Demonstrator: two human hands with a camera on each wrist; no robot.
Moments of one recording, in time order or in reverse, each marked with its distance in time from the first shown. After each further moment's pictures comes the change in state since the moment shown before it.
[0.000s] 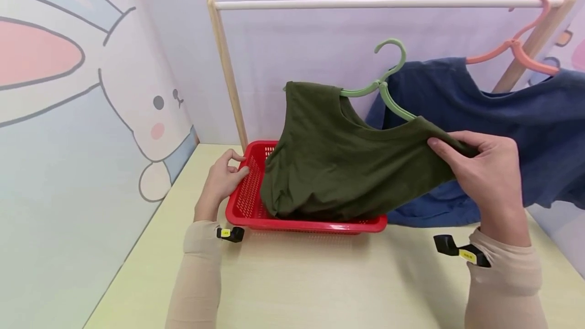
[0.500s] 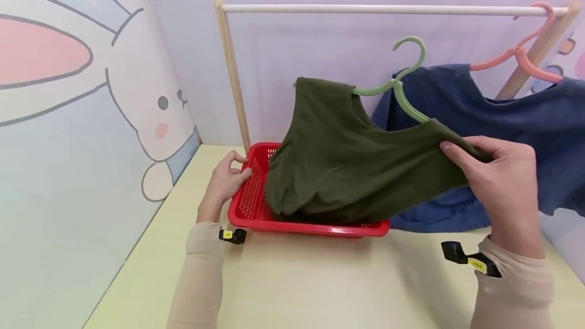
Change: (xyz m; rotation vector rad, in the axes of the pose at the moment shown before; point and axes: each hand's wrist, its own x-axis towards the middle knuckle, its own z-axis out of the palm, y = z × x) left_hand -0.002 -0.002 0.002 -0.058 0.014 -0.020; right_hand -0.004 -0.007 -0.006 -0.035 0.077 0.035
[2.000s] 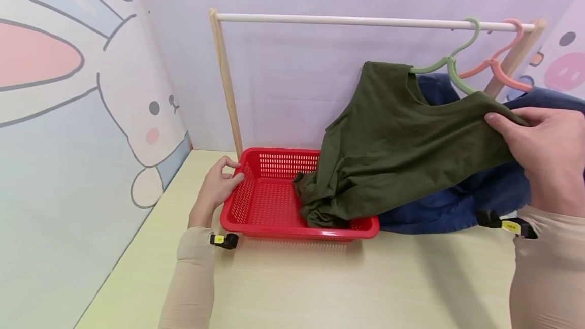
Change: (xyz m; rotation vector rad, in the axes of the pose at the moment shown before) left_hand 0.001 -0.006 -0.005 -0.046 -0.019 0.023; right_hand 0.069 -0.012 -0.062 -0.339 0.072 0.269
